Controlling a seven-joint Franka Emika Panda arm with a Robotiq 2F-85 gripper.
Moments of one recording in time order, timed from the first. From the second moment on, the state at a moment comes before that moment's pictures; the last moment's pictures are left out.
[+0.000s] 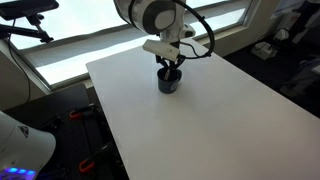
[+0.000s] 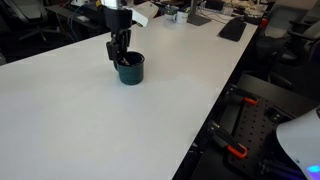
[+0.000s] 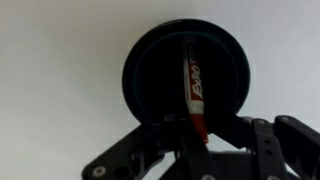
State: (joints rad) arm -0.03 0.43 0.12 -2.16 -0.08 2.65 -0.31
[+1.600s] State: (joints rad) arm 0.02 0.29 -0.07 -1.86 -0.23 2.29 0.16
